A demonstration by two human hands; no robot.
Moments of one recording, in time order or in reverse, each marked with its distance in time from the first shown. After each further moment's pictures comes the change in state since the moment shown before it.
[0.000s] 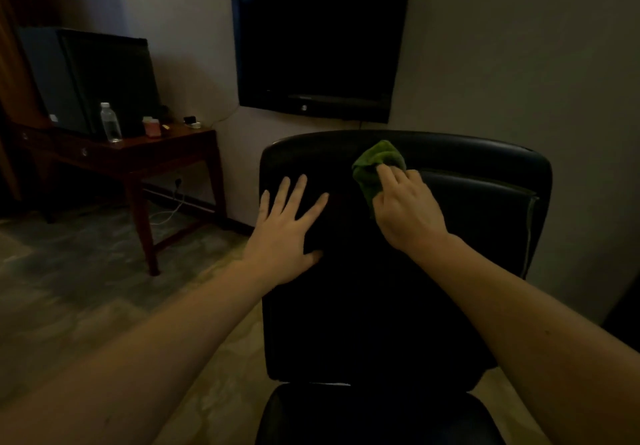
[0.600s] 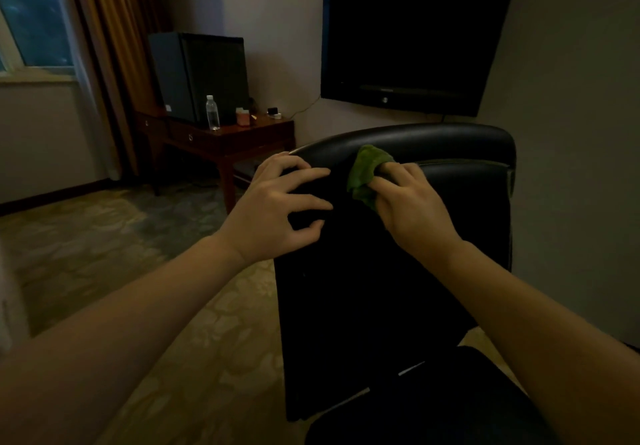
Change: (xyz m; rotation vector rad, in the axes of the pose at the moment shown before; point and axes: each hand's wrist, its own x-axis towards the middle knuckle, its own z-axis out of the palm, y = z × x) left_hand -0.138 -0.101 -0.108 -0.195 0.454 0.208; right_hand -0.025 -0.149 0.011 0.191 0.242 -0.398
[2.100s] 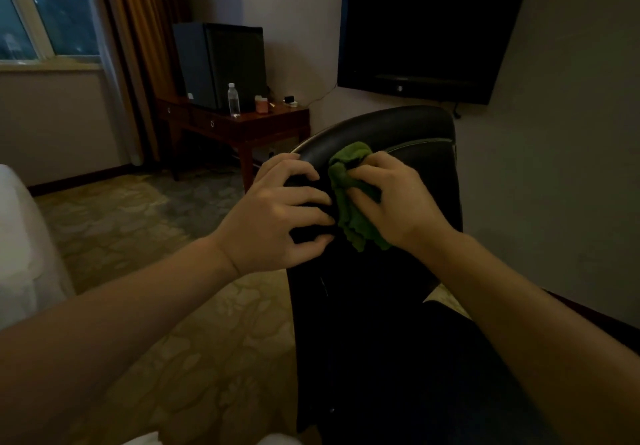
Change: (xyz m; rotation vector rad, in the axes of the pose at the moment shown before) left_hand -0.072 0.075 -0.090 0.089 -0.010 0.120; right_hand -0.037 -0.120 -0.067 0.374 -0.111 0.046
